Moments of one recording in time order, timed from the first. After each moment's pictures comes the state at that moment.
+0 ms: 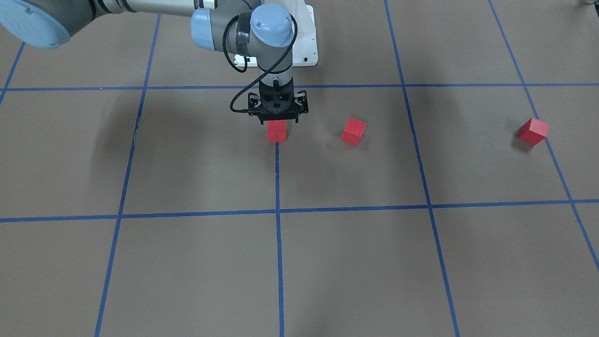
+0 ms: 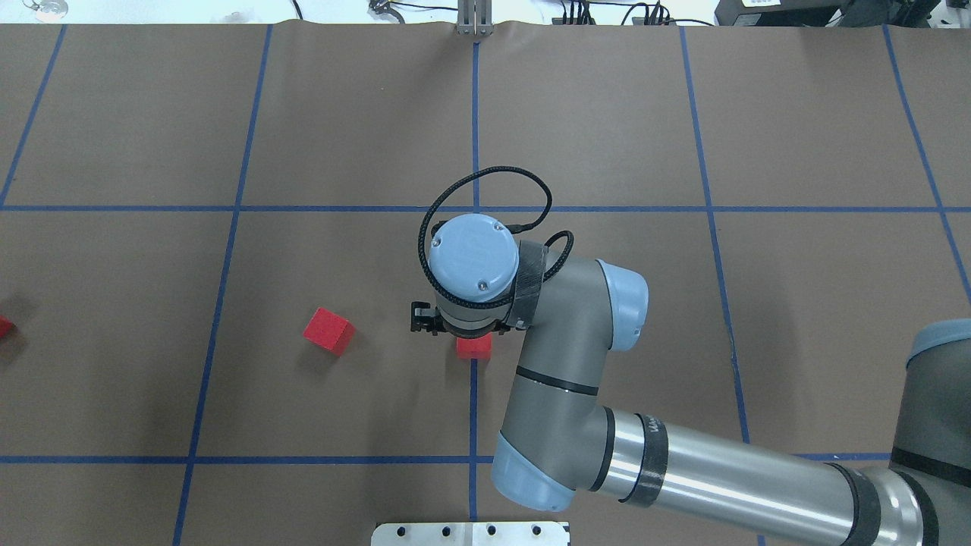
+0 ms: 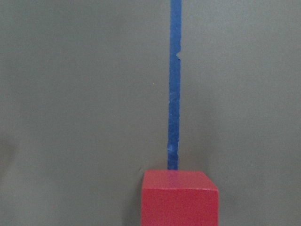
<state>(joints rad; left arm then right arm) -1.57 -1.50 -1.79 -1.85 -2.39 0.09 0.41 -0.77 1.61 -1.61 1.80 1.28</state>
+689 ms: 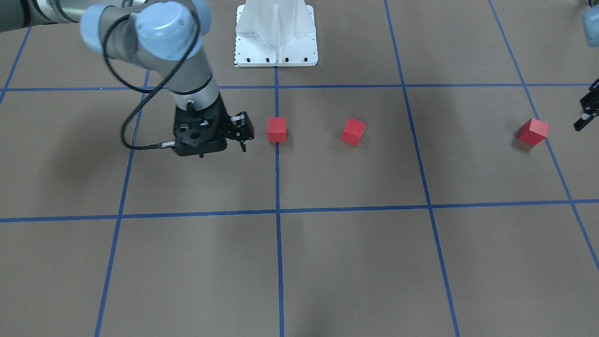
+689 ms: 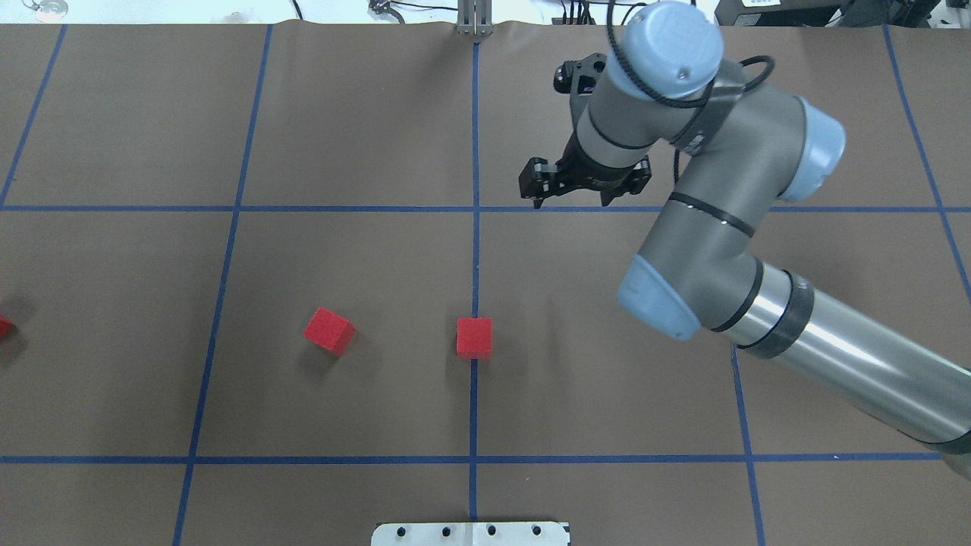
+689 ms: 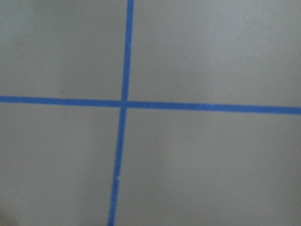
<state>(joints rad) -1.34 -1.62 -1.81 -1.98 -2.38 -0.24 0.78 -0.93 1.74 -1.62 2.04 0.92</state>
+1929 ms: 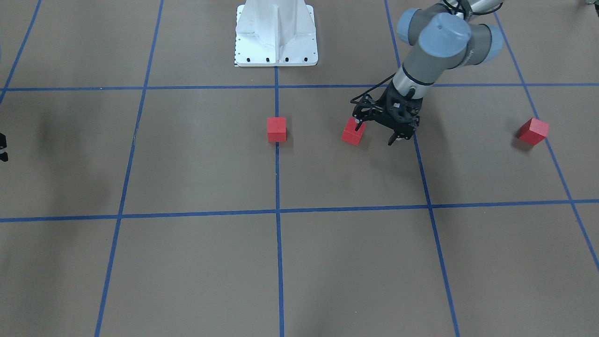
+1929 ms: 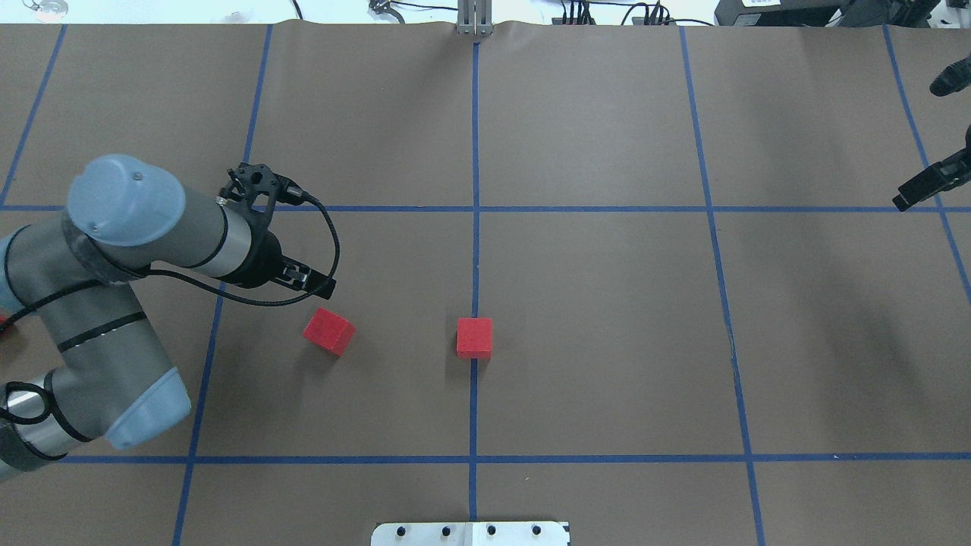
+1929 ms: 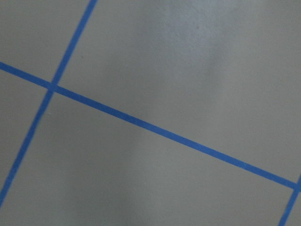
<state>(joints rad) -0.62 -1.92 -1.84 -1.88 -1.95 -0.80 1.24 -1.50 1.78 -1.54 2.22 0.06</state>
